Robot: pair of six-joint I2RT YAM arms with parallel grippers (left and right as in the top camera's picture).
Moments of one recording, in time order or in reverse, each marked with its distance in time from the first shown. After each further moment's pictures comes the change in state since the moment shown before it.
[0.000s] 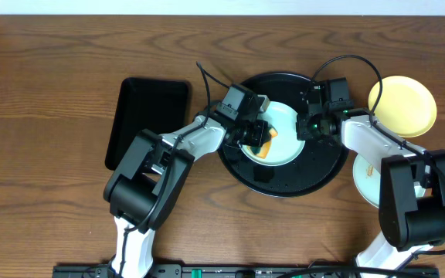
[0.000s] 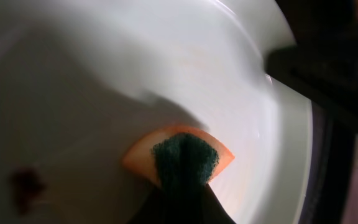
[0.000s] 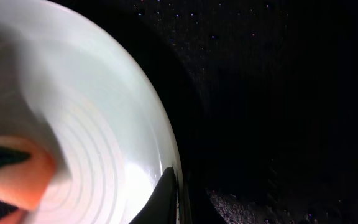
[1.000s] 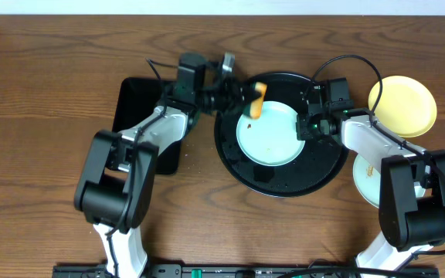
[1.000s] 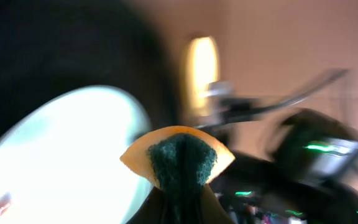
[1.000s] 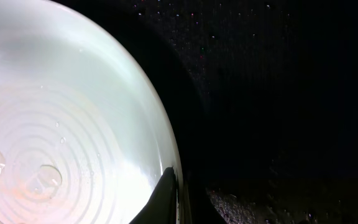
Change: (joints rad) left arm 0.232 -0.101 -0.040 0.365 0.385 -0.549; right arm 0.000 0.000 0.000 -0.001 0.000 0.000
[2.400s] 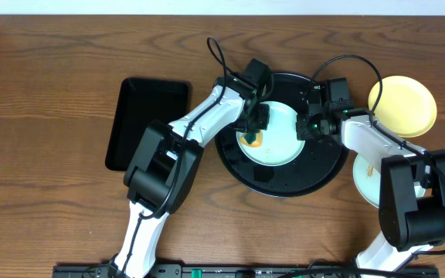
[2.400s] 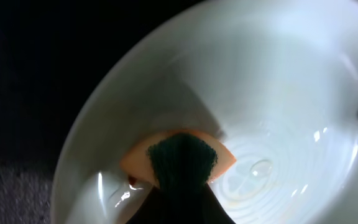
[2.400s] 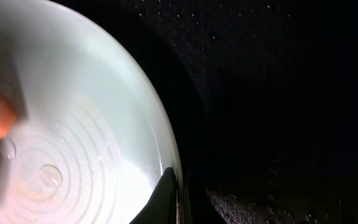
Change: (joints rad) left arm -0.248 0.243 0.517 -1.003 -0.695 0.514; right arm 0.000 0.000 0.001 0.000 0.000 0.000
